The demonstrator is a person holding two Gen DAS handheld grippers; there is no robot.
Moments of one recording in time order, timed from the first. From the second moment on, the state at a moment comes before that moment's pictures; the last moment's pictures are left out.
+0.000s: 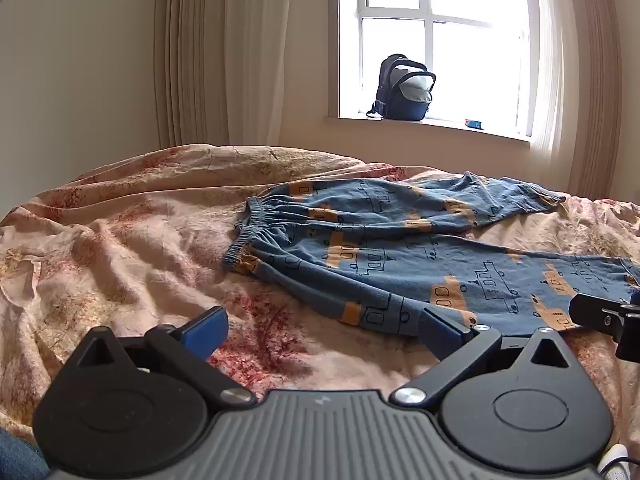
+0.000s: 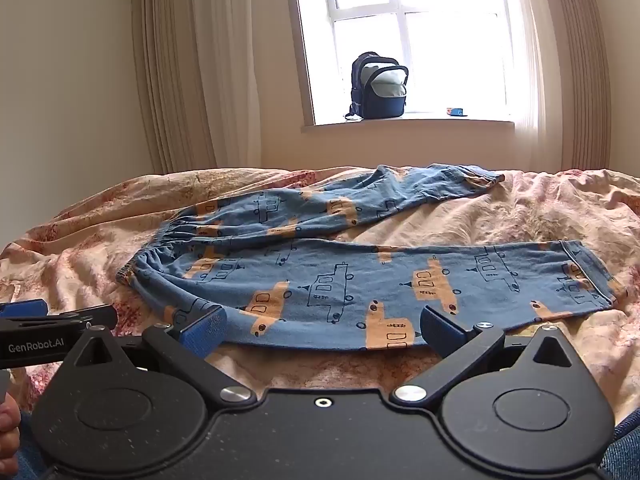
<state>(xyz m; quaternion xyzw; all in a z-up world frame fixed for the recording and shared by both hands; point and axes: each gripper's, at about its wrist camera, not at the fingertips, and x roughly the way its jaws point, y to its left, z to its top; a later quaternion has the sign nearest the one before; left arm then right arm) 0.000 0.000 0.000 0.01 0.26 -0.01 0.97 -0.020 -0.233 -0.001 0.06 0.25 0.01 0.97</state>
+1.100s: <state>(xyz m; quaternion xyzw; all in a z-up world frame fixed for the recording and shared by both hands) 0.002 0.005 -0.003 0.02 0.26 -0.01 0.97 -0.019 -0.234 -0.003 0.06 0.25 0.00 0.97</state>
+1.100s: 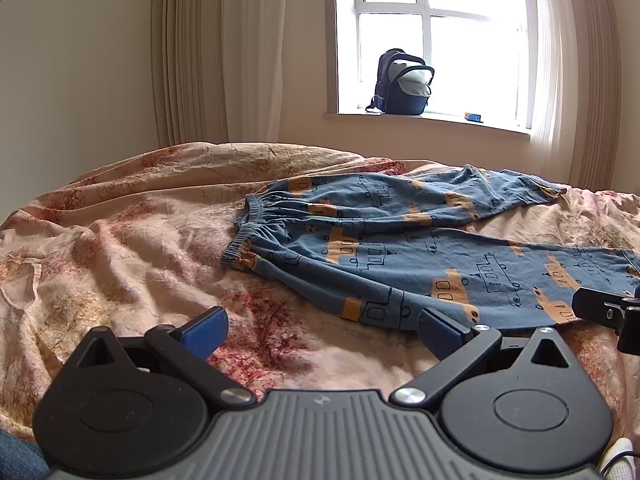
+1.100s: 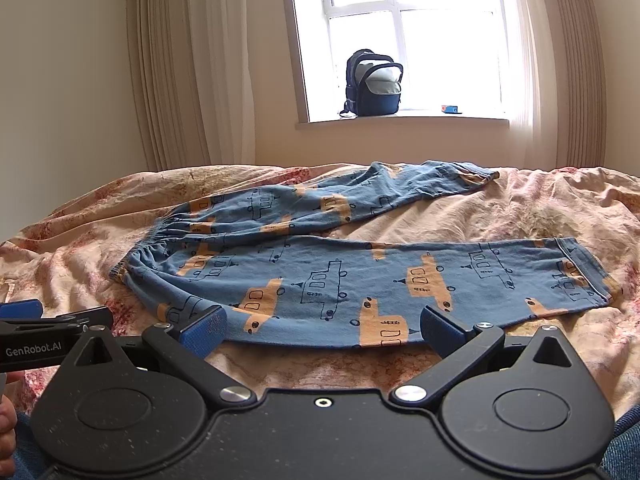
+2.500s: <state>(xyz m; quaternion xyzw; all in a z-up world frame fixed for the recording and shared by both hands) 0.000 0.000 -0.003 0.02 0.26 -0.01 0.97 -0.018 -0.234 -0.003 0.06 0.25 0.00 0.97</state>
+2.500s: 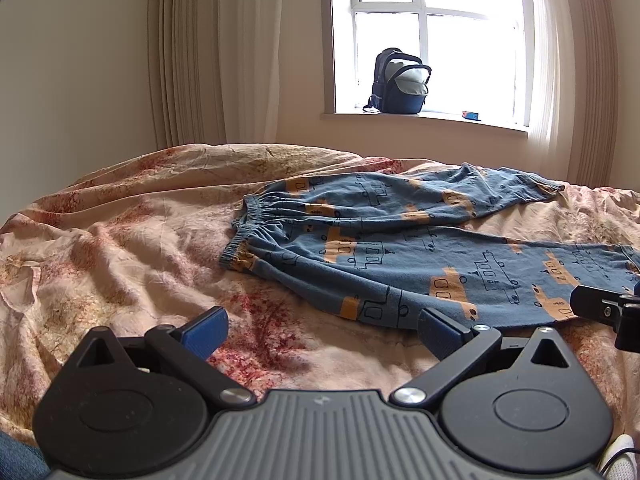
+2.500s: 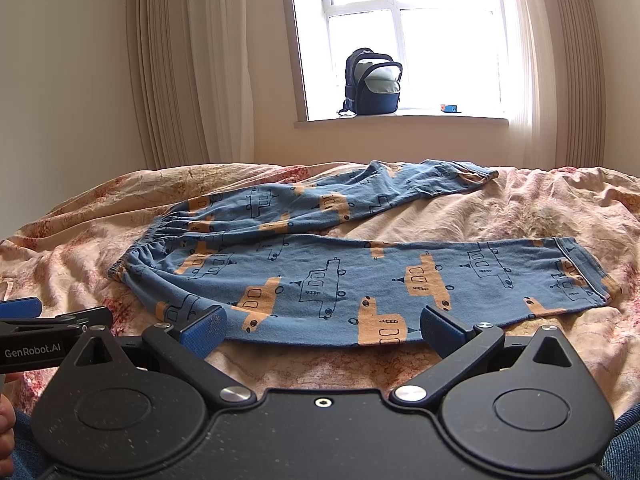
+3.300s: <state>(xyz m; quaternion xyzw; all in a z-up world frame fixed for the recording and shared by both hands) 0.006 0.004 -0.004 0.01 0.28 -0.02 0.96 -0.018 -0.235 -0.002 0.07 0.26 0.01 0.96</state>
